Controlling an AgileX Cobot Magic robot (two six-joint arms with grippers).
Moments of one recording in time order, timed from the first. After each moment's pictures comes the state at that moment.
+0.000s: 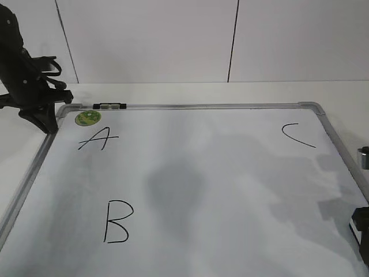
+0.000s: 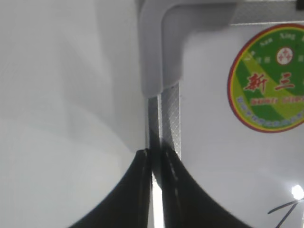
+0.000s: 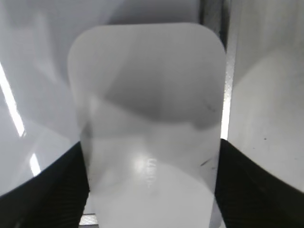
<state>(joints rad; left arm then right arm) -0.06 2.28 -1.84 -0.13 1.11 0.01 0.08 1.48 -0.72 -0.01 0.96 0.13</state>
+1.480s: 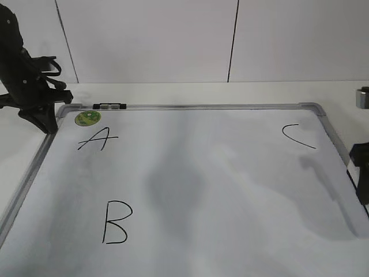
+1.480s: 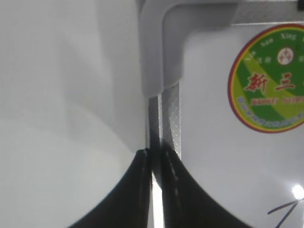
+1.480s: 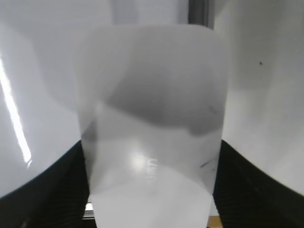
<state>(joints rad) -0.06 2.28 -1.84 -0.13 1.12 0.01 0.10 1.49 -1.00 0.00 1.20 0.13</state>
